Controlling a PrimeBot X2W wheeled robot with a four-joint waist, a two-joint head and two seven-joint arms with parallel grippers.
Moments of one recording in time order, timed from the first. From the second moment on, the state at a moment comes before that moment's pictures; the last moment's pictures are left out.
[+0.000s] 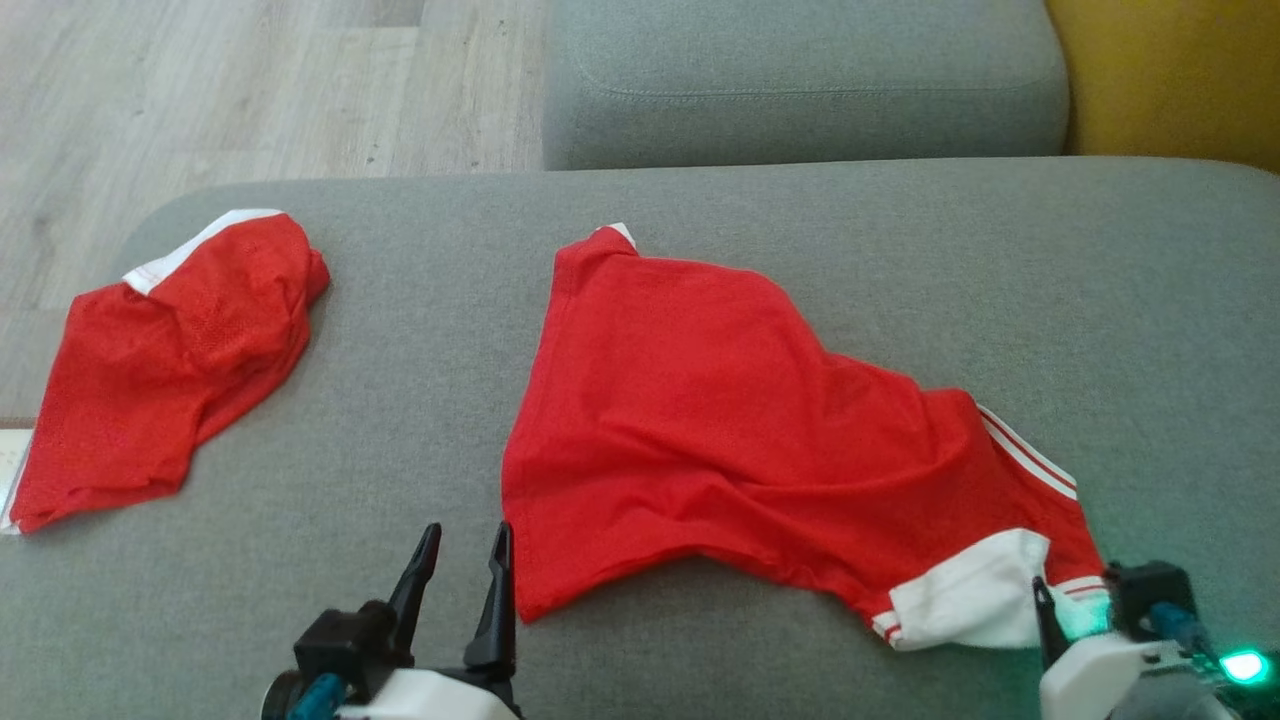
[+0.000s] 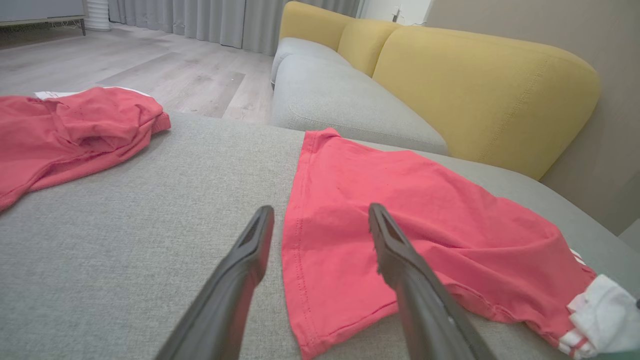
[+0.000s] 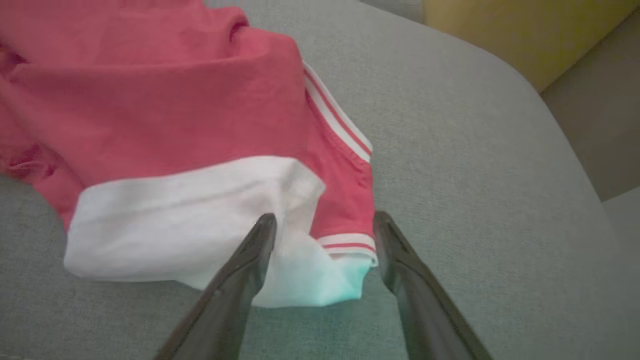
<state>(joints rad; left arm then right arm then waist) 0.14 0.05 -0.35 0.12 -0.30 0.09 -0.25 0.17 -0.06 -0.11 0.11 -0.21 0.13 0.29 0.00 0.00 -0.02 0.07</state>
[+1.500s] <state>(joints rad) 0.14 0.05 -0.37 0.13 -0.29 0.09 -0.25 -0.07 -0.11 0.06 0.38 0.03 0.13 0.47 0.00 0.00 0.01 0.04</state>
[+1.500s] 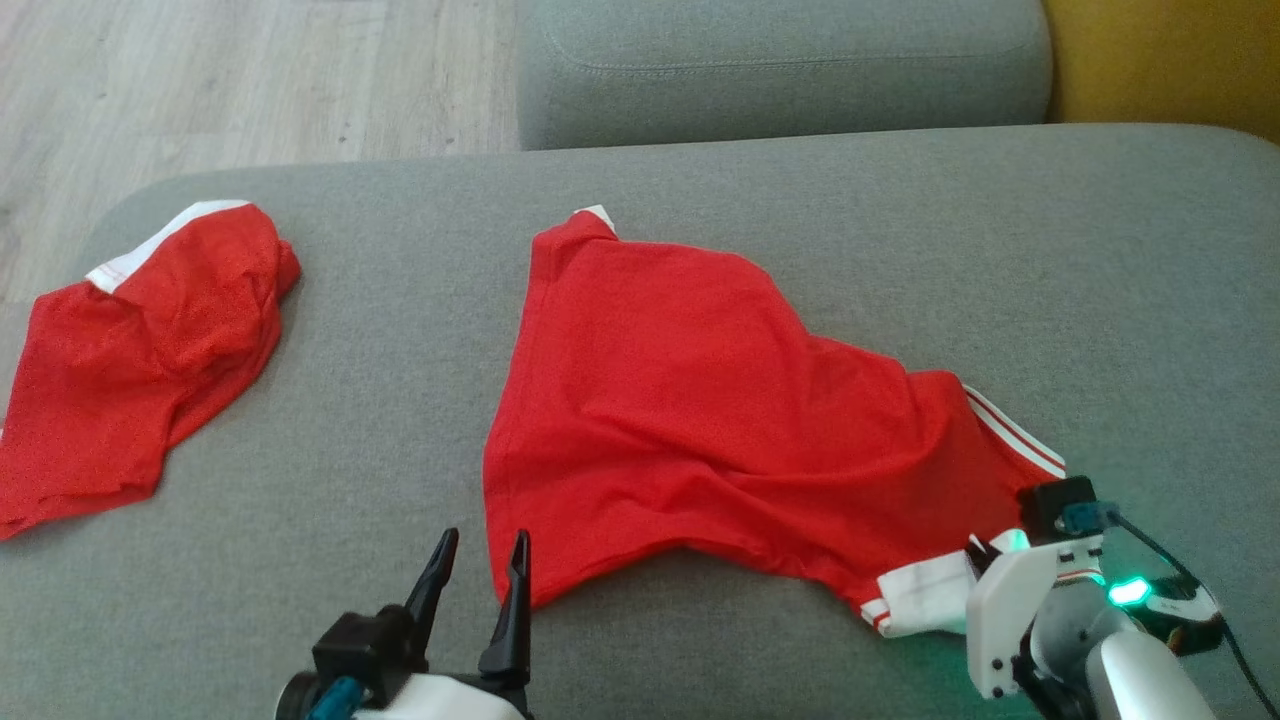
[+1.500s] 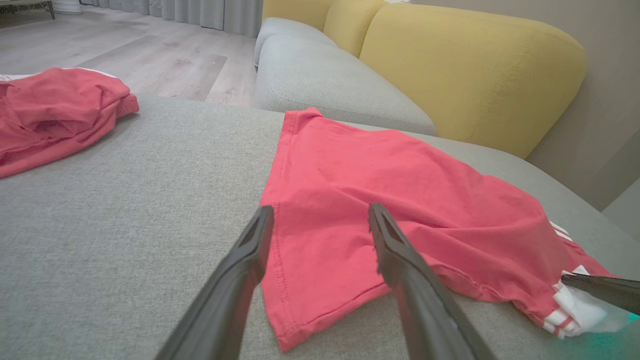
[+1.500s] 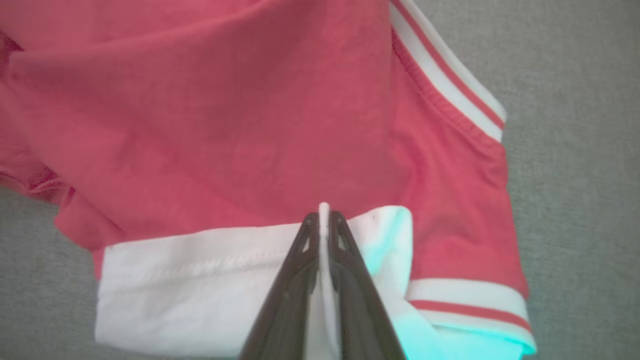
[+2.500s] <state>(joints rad) 0.14 0.05 -0.34 0.12 -0.28 0.08 -0.25 0.35 -0.12 0.00 -0.14 0.07 0.13 0.53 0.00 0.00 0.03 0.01</state>
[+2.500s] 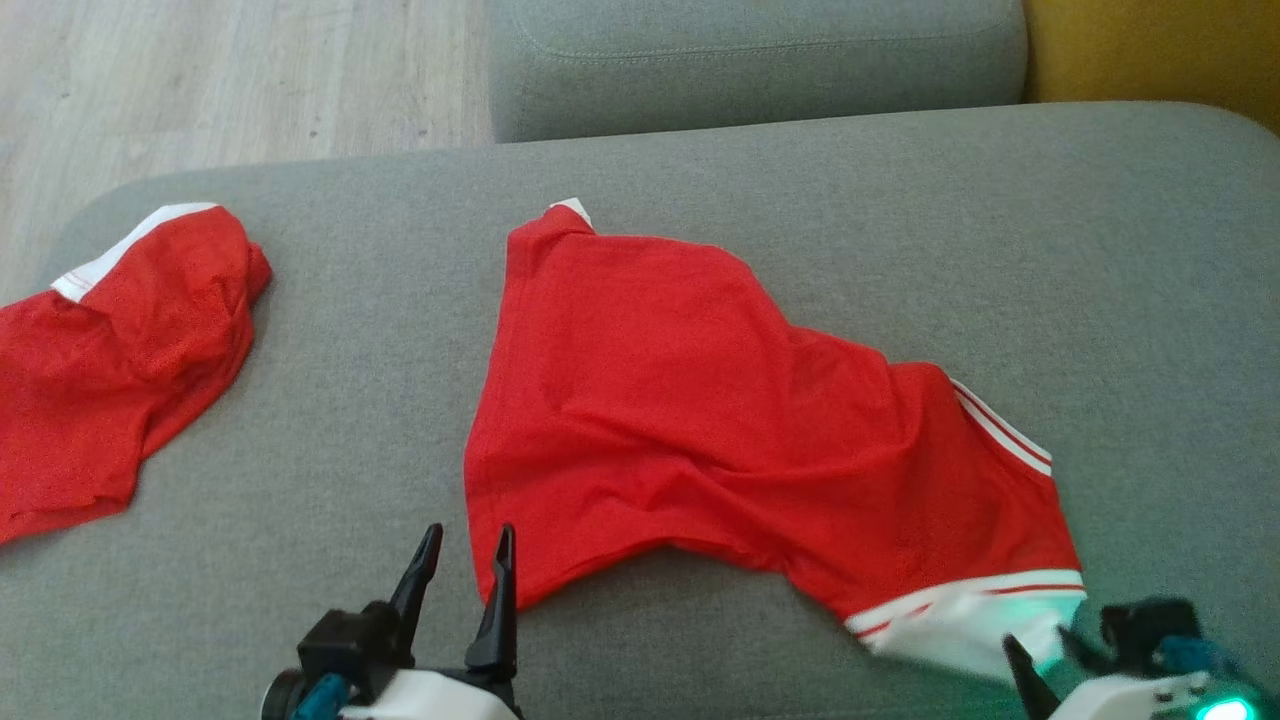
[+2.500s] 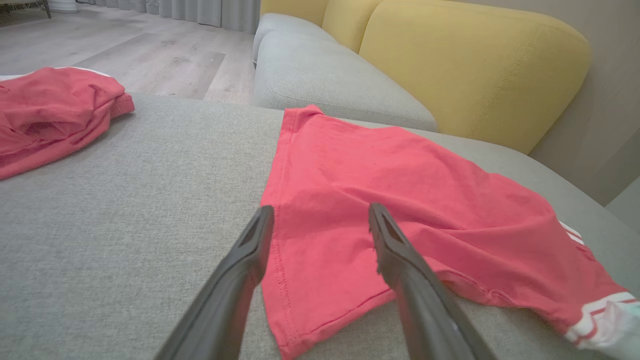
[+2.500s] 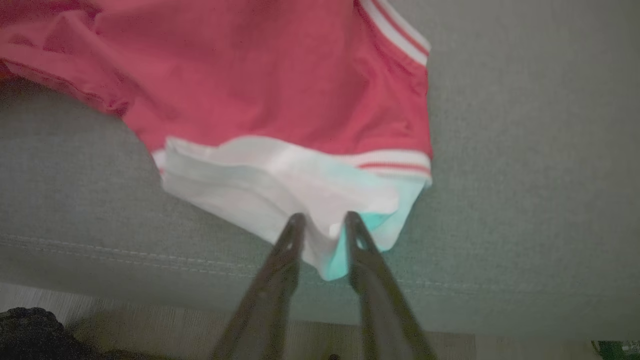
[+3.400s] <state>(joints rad) 0.00 0.05 -0.48 0.14 -0.29 0.07 -0.25 -0.47 -0.22 0.25 0.52 0.18 0.13 0.51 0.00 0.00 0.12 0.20</state>
